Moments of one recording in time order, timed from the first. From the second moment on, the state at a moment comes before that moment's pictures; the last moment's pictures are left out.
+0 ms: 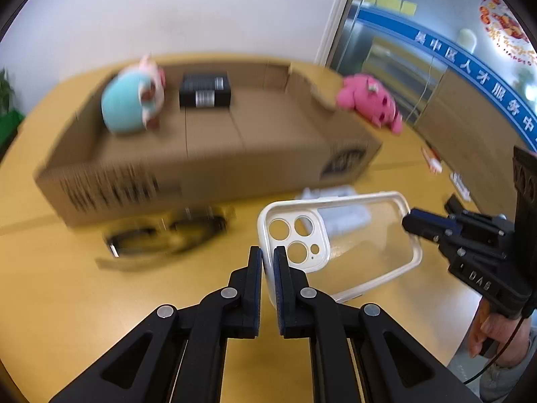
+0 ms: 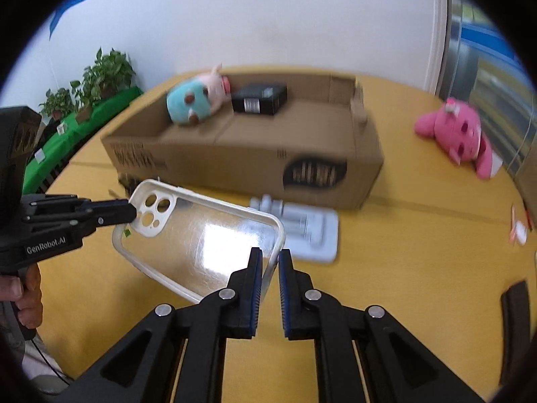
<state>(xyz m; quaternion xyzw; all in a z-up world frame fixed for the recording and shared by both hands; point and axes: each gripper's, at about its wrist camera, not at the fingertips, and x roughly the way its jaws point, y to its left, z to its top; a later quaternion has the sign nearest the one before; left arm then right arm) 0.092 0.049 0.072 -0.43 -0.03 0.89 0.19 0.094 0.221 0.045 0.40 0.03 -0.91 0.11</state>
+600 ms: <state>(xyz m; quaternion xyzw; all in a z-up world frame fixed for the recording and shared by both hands) 0.022 -0.042 0.184 -0.31 -0.03 0.94 0.12 0.000 0.149 0.141 0.29 0.05 -0.94 0.18</state>
